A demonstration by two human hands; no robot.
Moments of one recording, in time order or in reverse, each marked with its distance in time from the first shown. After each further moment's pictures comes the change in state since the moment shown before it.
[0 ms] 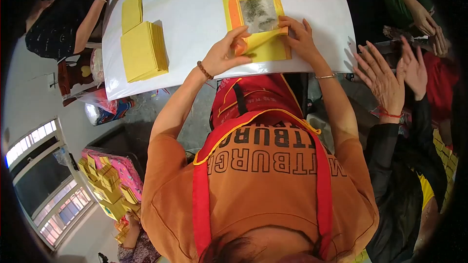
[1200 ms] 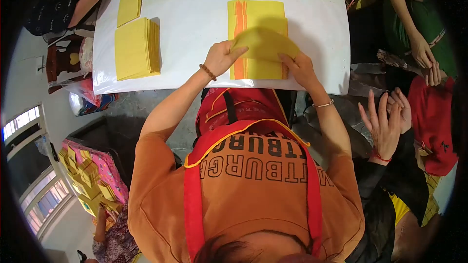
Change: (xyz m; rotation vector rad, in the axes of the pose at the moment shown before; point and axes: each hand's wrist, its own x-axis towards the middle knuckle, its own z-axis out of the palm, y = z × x) left_hand 0.024 -0.015 -0.004 0.275 0.027 -0.594; right_hand -0.004 -0.033 -0.022 0.061 -0.180 0.141
